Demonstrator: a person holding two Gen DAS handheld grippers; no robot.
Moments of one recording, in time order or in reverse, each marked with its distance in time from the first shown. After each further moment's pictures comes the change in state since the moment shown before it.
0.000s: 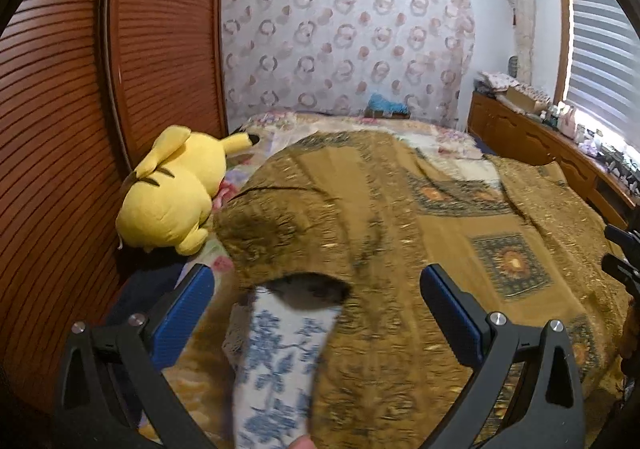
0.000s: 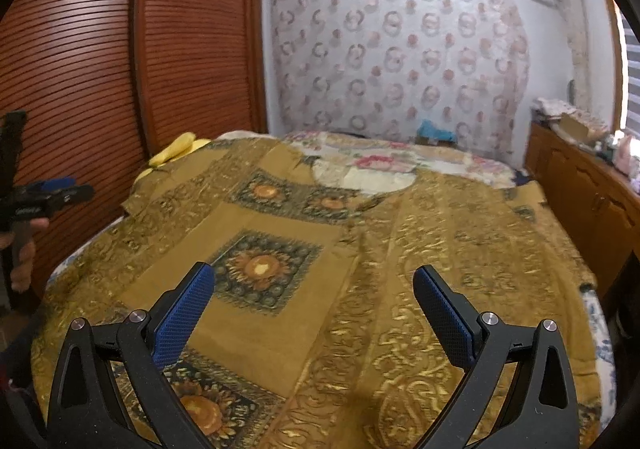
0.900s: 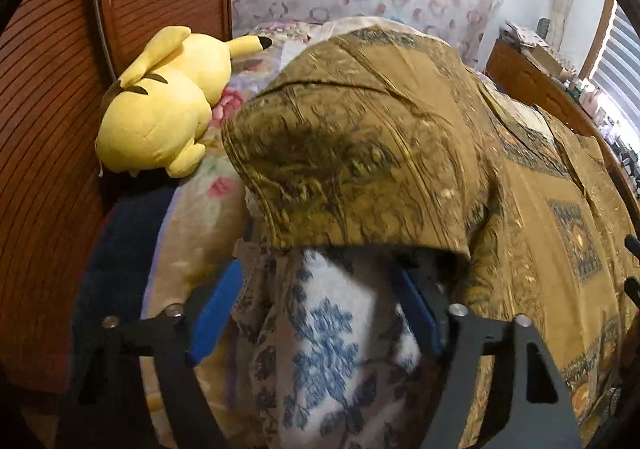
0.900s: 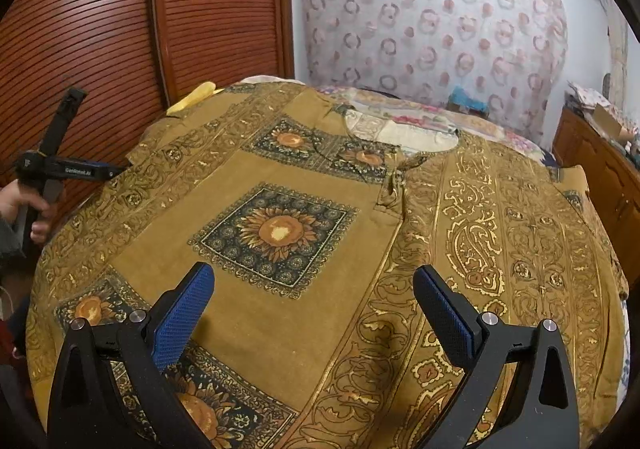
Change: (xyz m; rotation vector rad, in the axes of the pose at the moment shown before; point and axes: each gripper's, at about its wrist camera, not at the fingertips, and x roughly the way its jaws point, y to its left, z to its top) left arm 0.091 0.054 -0.013 -0.078 0.310 -0.024; right arm 0.046 0.007 -0.007 -0.061 0.153 0.044
